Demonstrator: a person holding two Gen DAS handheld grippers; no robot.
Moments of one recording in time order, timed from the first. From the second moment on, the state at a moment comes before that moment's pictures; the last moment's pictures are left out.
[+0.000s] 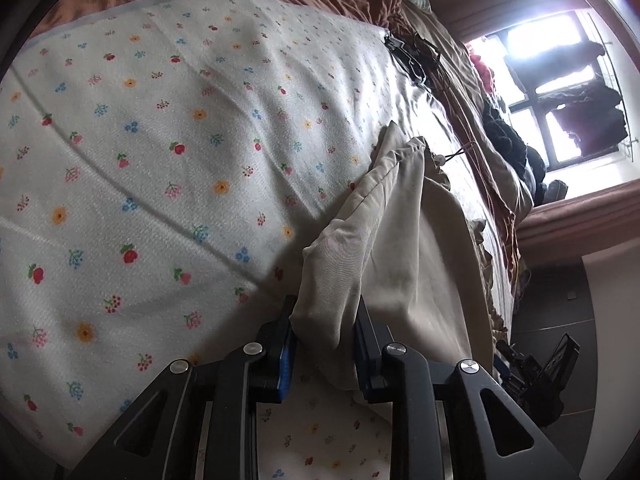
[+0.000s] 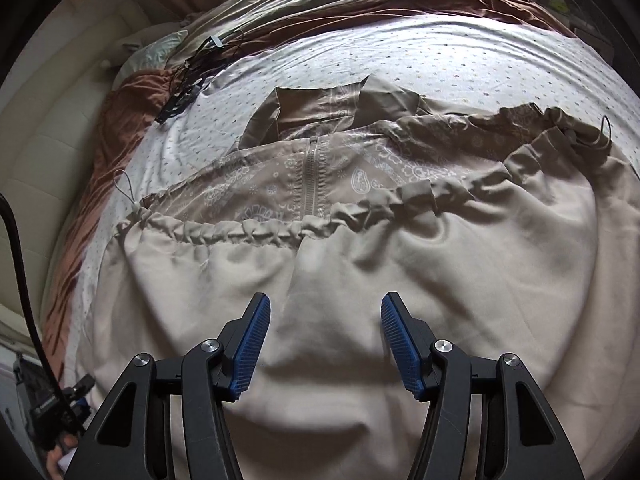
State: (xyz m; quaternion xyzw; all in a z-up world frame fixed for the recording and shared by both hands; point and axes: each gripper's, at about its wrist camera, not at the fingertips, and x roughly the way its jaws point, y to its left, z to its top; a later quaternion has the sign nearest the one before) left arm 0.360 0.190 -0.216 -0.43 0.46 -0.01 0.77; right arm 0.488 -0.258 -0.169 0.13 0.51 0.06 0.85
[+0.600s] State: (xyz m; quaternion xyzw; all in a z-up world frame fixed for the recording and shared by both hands) left arm 0.351 0.193 -0.221 -0.45 0.46 -0.02 0.76; right arm 0.564 -0.230 -0.184 0.03 0.52 0.04 0.85
